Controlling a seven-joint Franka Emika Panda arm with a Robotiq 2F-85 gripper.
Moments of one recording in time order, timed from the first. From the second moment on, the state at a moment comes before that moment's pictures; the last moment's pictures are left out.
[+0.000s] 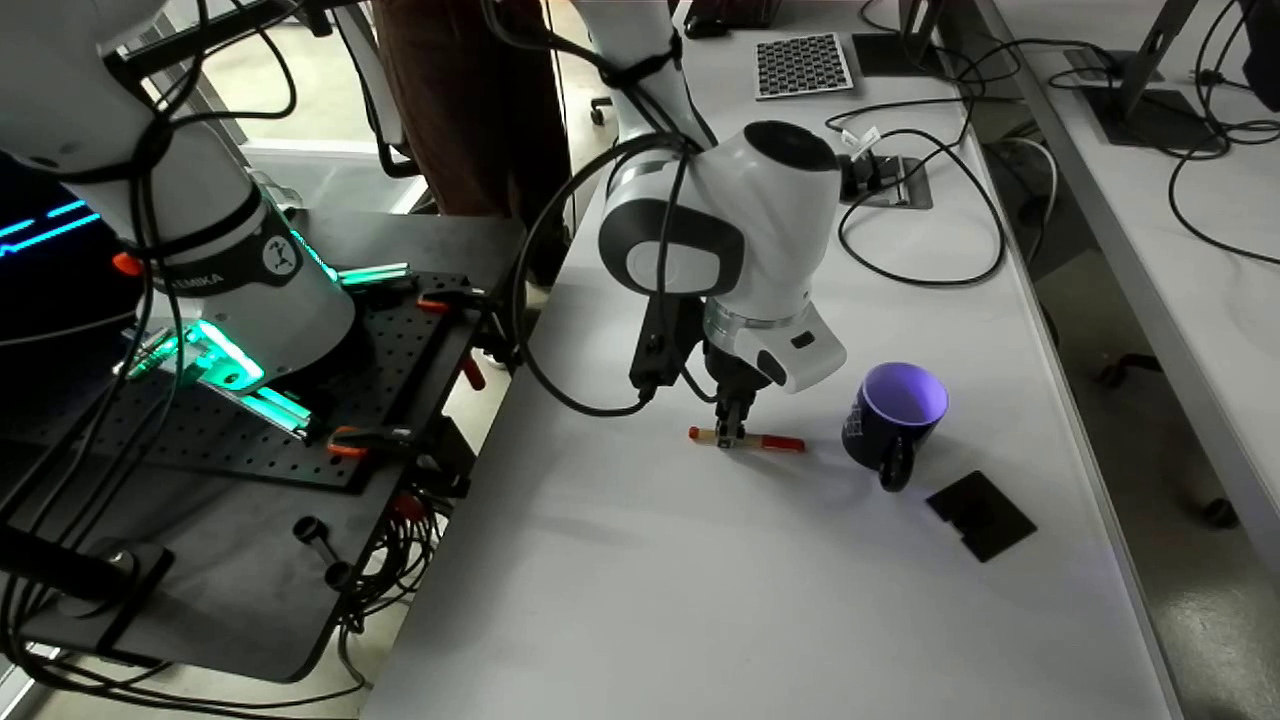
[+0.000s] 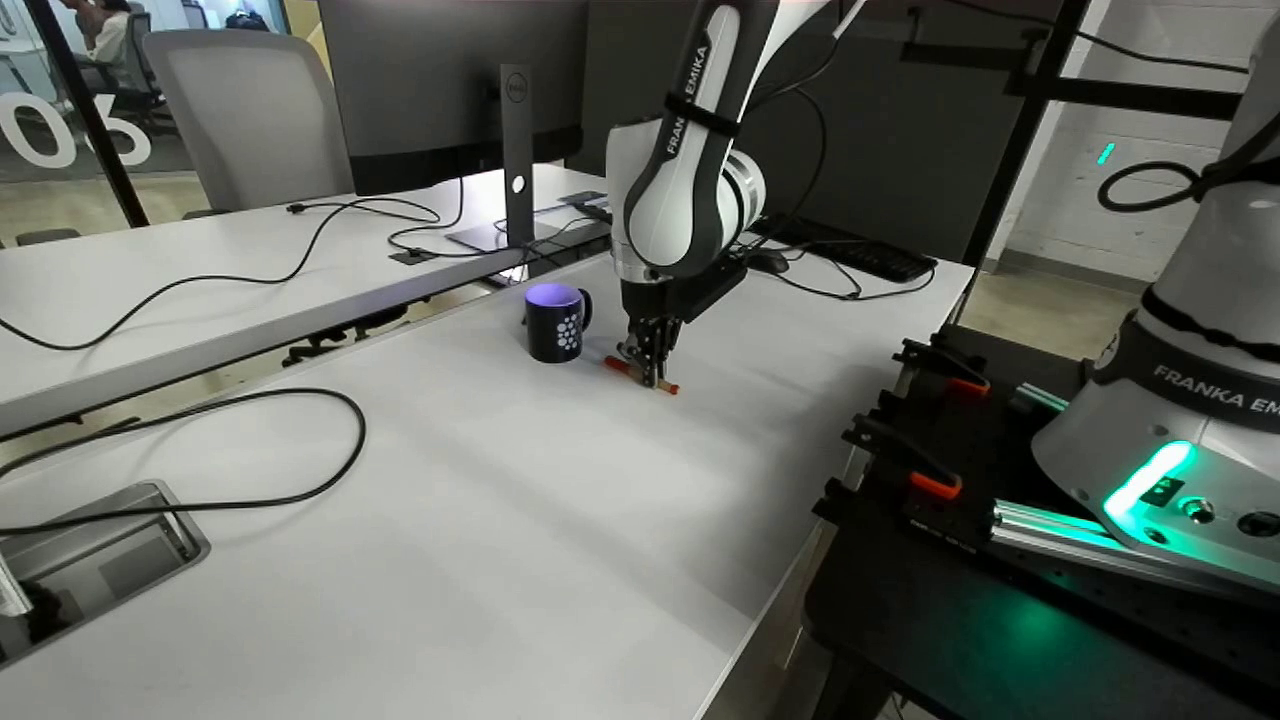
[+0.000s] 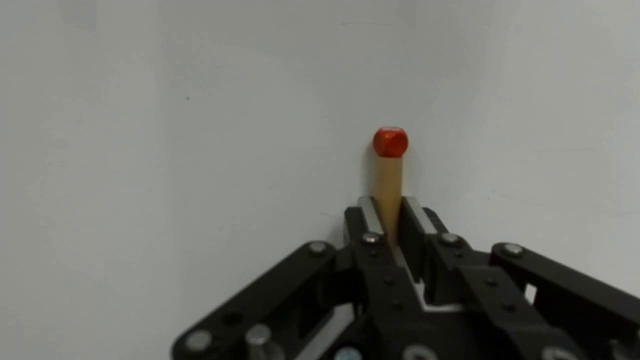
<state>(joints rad) 0.14 0.72 -0.12 -2.20 -0.04 2.86 0.09</state>
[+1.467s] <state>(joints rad) 0.14 0.72 -0.12 -2.20 -0.04 2.86 0.09</state>
